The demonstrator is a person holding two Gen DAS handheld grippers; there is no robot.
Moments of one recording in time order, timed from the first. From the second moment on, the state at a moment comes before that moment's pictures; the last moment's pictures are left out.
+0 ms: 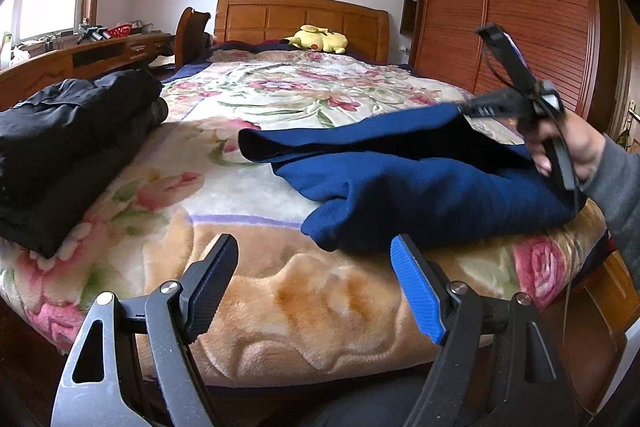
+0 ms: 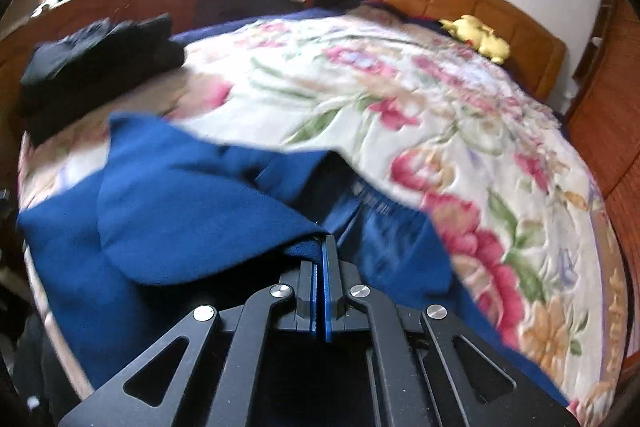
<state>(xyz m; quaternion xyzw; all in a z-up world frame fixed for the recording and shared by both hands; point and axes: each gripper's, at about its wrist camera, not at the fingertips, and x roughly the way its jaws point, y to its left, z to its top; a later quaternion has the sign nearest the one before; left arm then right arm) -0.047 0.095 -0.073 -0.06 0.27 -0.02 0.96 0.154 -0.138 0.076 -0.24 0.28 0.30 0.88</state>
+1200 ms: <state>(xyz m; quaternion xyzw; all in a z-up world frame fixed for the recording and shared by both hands) -0.036 0.046 -0.048 -0.02 0.25 -0.05 0.97 0.231 -0.285 0.051 -0.16 0.32 0.11 0.93</state>
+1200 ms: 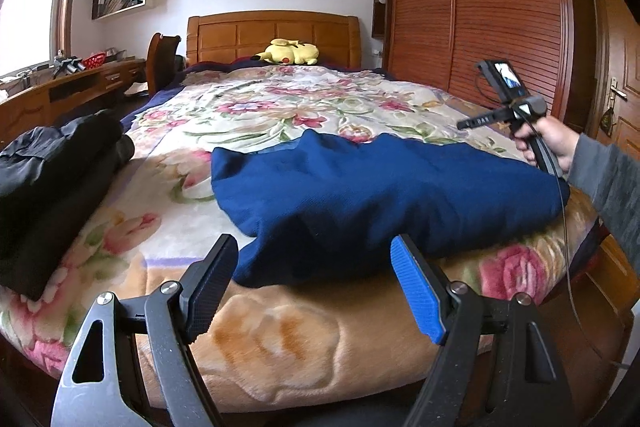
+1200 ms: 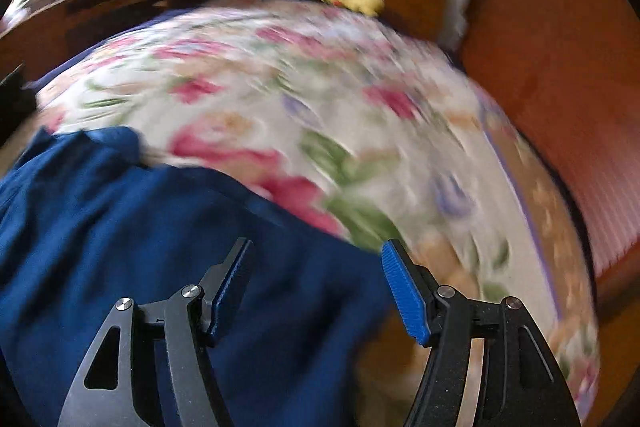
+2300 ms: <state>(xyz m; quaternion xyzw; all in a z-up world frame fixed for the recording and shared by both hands) 0.003 0.005 -0.028 0.01 0.25 -0.08 0.97 0.217 -0.382 0.047 -0.10 0.33 0.10 0.93</state>
